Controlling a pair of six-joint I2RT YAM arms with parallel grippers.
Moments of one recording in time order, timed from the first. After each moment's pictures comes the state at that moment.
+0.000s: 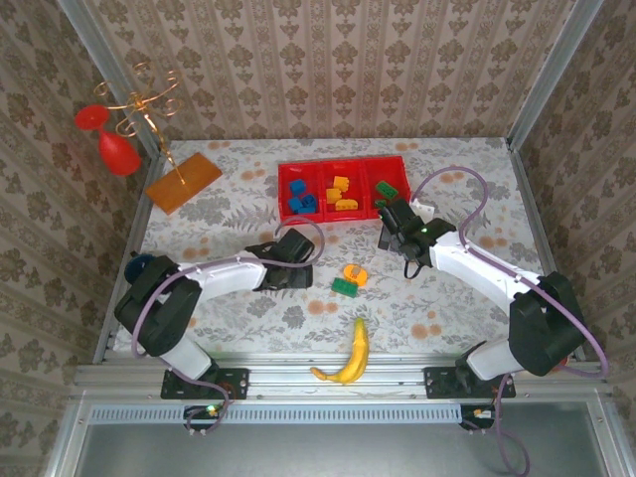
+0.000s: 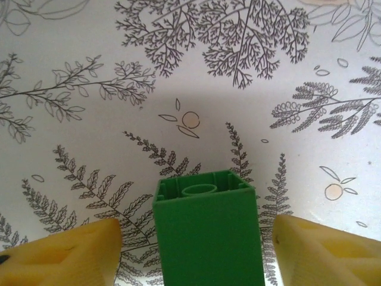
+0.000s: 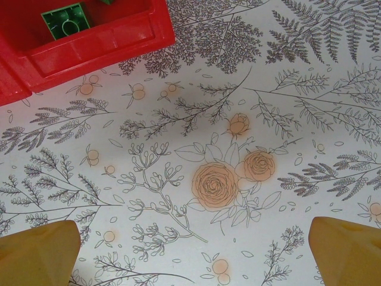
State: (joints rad) left arm -0.79 1.60 0.83 -0.40 -0.15 -0.64; right arm 0.51 1.44 1.00 -0.69 0.47 0.77
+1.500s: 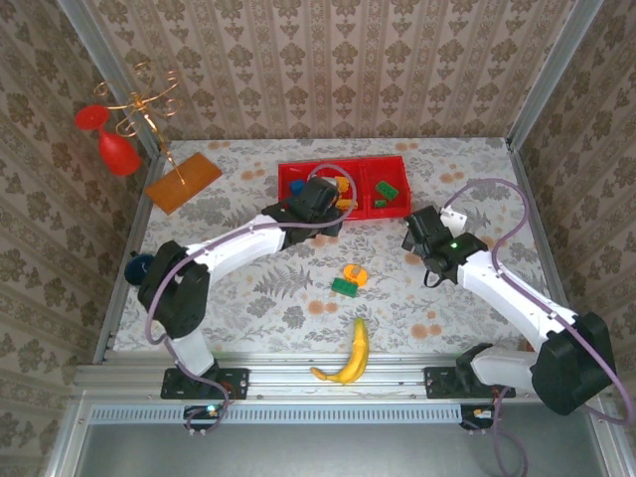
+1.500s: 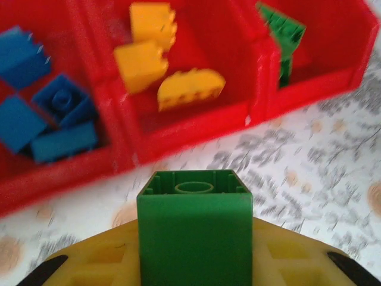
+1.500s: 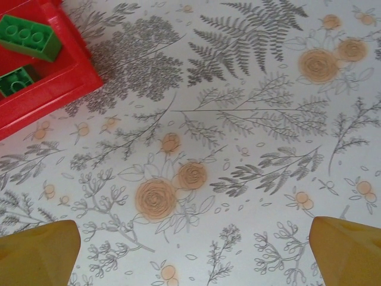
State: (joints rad) left arm -0.80 1.76 1.33 -0.35 -0.14 -0.40; right arm 0.43 1.21 0.87 -0.72 0.54 0.83
